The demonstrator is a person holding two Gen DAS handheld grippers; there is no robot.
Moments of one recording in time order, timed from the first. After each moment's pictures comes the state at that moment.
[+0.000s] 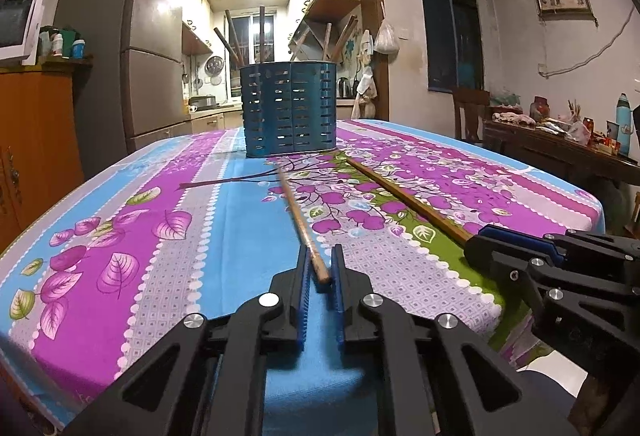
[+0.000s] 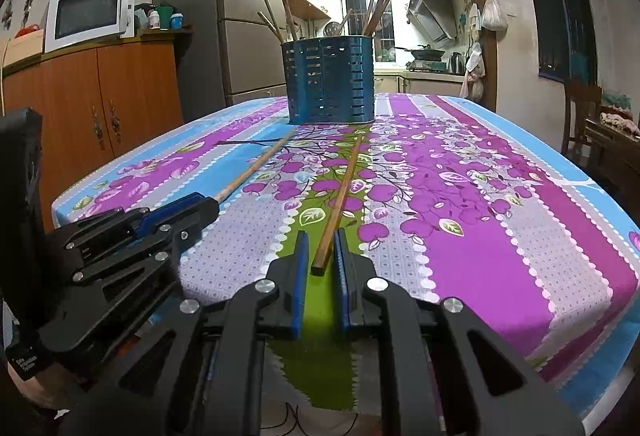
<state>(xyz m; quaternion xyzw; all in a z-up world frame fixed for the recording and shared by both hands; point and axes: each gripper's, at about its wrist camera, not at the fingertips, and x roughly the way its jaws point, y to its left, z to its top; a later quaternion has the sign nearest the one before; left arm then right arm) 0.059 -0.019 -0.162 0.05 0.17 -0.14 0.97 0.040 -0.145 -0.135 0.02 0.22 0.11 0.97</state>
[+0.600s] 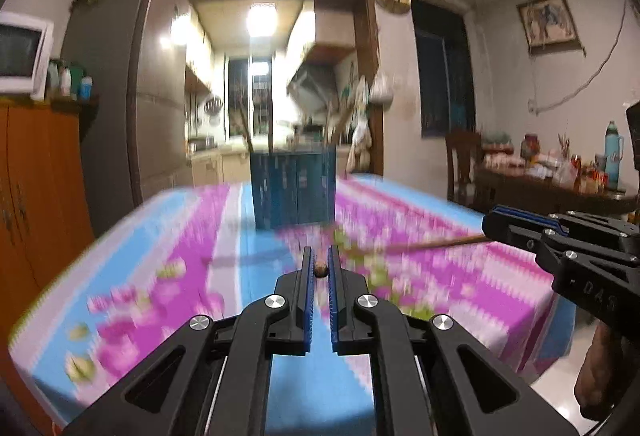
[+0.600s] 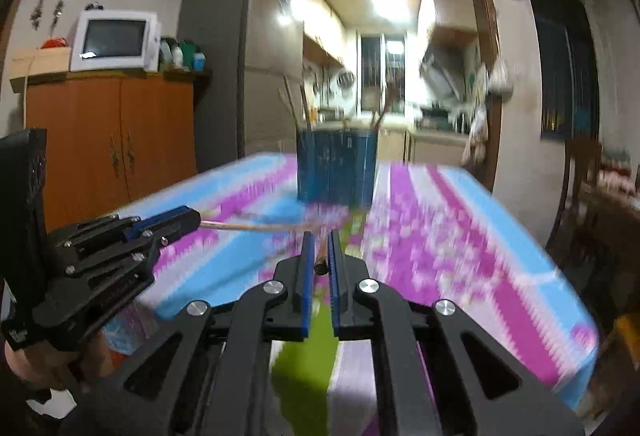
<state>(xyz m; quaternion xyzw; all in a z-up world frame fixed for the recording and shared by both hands) 0.027 0.001 -0.077 0.03 0.08 -0.16 0.98 0.010 -0.154 -0.048 -0.03 0.12 0.13 0.98</state>
